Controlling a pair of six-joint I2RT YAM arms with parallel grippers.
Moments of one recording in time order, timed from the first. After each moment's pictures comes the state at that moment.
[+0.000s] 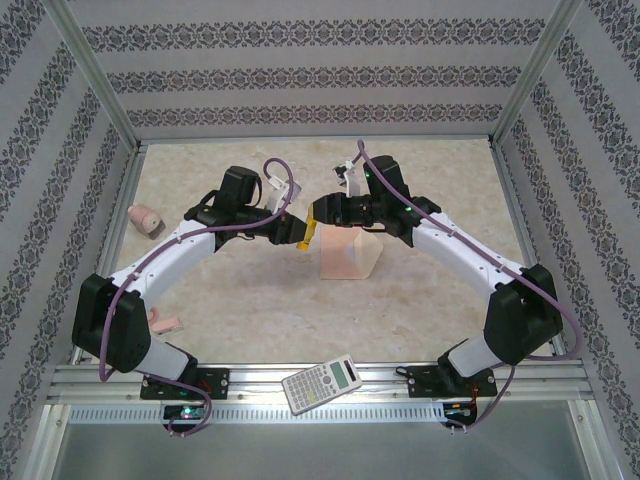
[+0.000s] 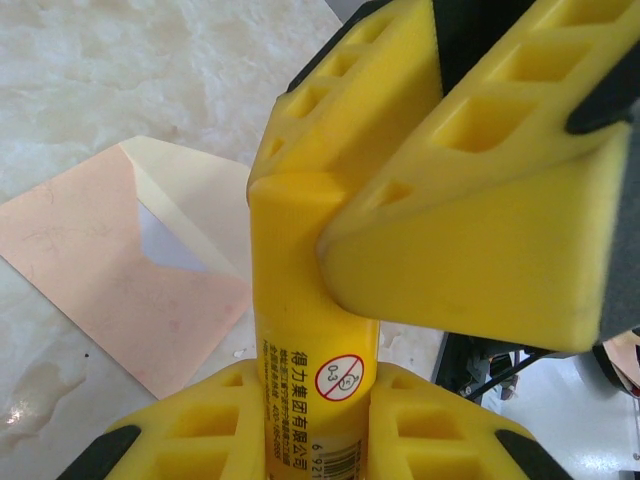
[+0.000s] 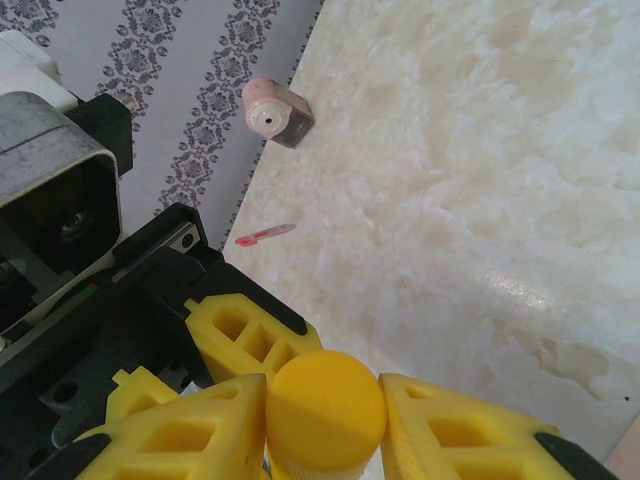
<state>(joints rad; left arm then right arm) -0.40 1.46 1.11 -0.38 0.82 -0.17 0.52 1.50 1.18 -0.26 -0.66 0.62</state>
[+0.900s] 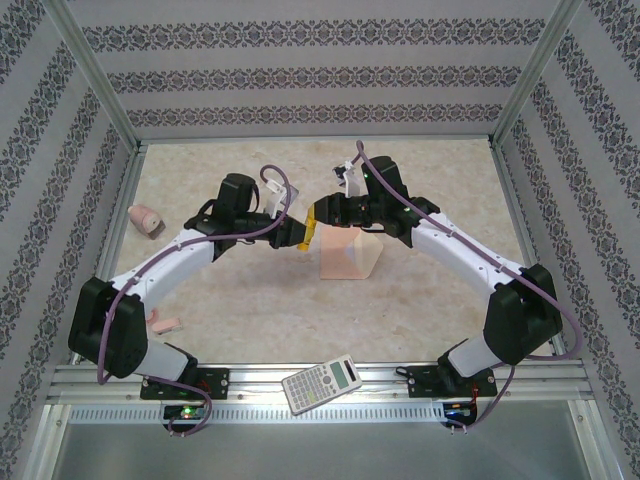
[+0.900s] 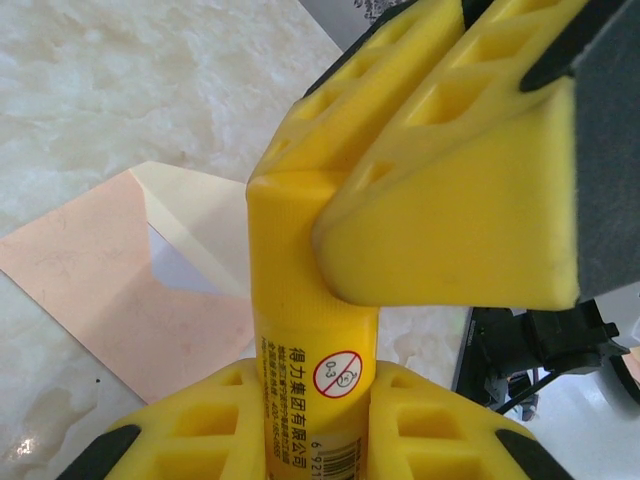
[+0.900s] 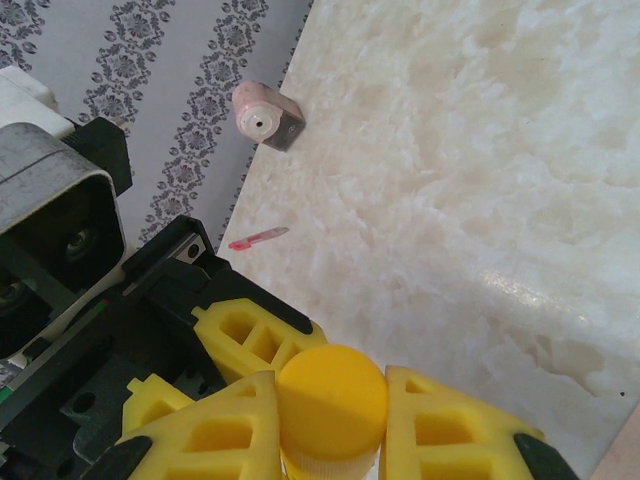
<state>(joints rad) -0.40 1.43 1.00 -0.20 0.81 -0.20 0.52 1.51 1.18 -0.26 -0.63 0.63</state>
